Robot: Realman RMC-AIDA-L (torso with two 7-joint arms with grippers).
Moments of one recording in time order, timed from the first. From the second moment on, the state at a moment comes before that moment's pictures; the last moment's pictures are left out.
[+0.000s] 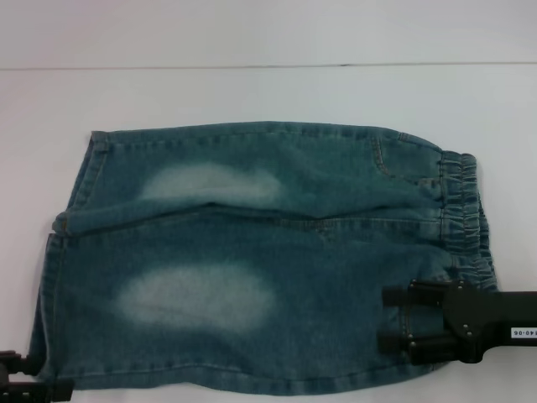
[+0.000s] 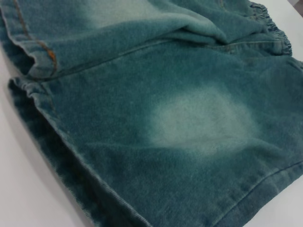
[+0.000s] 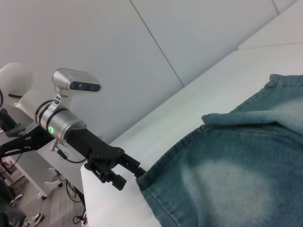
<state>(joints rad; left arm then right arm) -0.32 -2.13 0.32 1.08 2.63 1.90 -1.72 0.39 2.08 -0.71 -0.61 -2.08 -1.78 1.49</state>
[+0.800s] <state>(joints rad) -0.32 -2.17 0.33 1.18 2.62 1.88 -1.72 0.39 2.08 -0.71 -0.62 -2.08 -1.78 1.50</state>
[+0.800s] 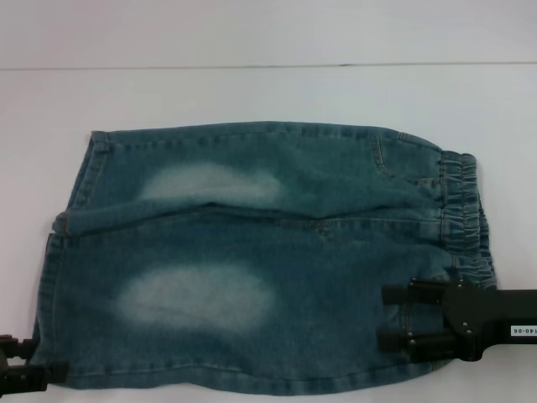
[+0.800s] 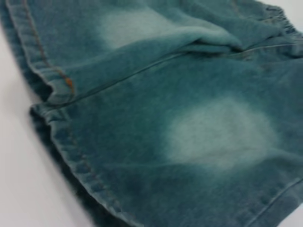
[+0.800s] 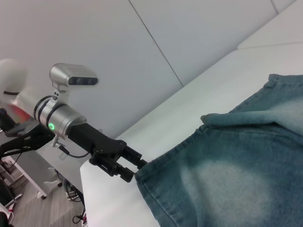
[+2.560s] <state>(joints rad) -0.35 -2.17 0.39 1.16 2.62 1.85 -1.72 0.38 2.07 -0.66 -0.62 -2.07 -1.80 1.51</state>
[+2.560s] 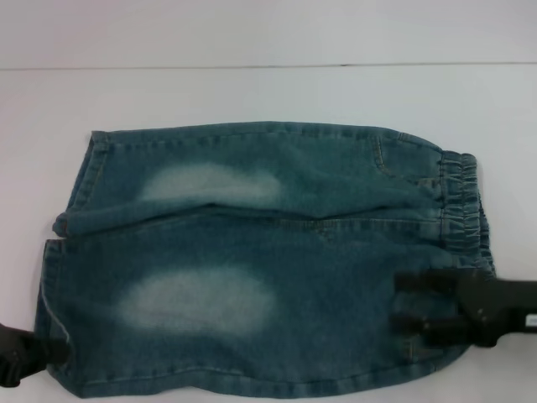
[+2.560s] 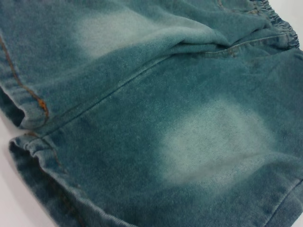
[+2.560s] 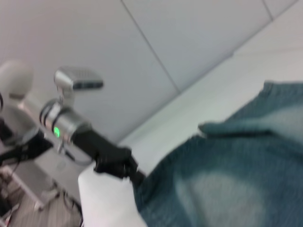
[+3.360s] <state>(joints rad) -0.36 -2.17 0.40 1.23 2.56 1.93 -1.74 0.26 1.86 -0.30 -0.63 -2.14 -1.97 2.02</state>
